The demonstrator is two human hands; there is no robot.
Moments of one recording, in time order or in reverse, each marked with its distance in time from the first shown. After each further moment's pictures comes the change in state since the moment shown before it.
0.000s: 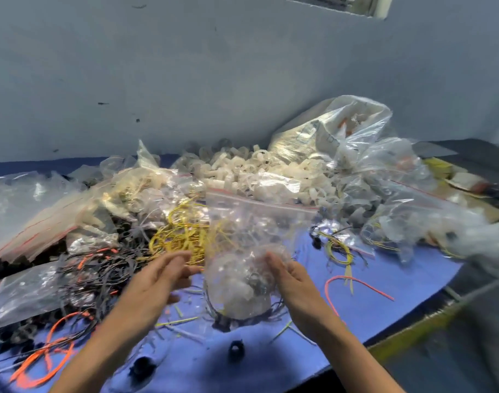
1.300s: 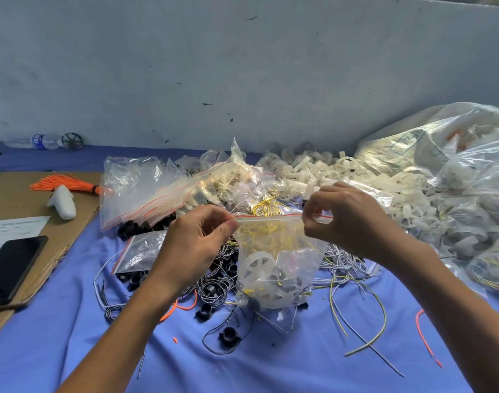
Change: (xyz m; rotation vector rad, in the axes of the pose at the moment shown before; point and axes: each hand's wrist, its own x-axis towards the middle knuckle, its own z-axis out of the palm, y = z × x) left_hand -0.010 0.039 -0.078 0.388 0.336 0.397; right_hand 0.052 -0.132 0.057 -1.174 -0.146 -0.799
